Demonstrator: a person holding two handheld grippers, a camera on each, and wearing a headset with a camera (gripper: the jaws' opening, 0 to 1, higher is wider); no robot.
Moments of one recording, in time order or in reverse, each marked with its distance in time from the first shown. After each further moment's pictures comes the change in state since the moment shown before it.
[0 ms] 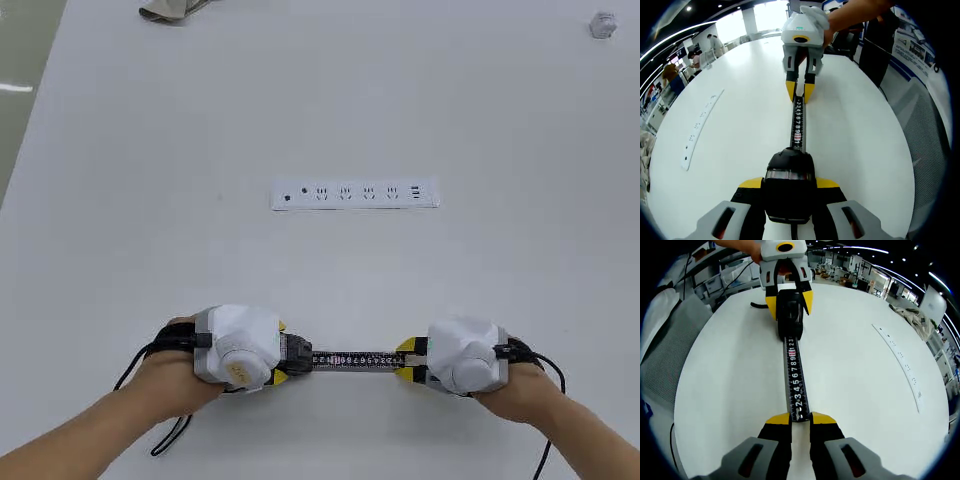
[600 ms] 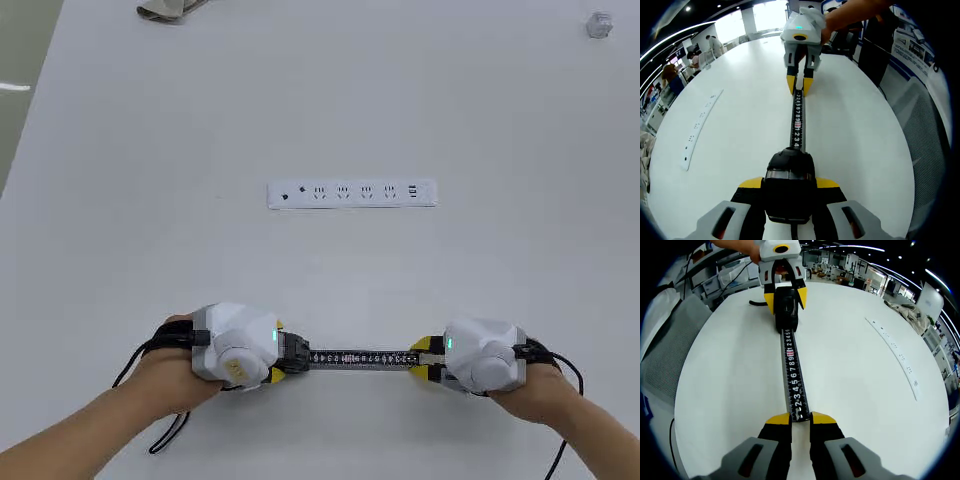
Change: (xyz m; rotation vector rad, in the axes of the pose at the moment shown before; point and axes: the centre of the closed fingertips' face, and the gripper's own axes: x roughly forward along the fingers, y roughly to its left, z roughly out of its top) left arm 0.001 -0.001 0.000 0.005 0.002 -0.005; right arm -0.015 -0.004 -0.021 0.029 0.001 -0.016
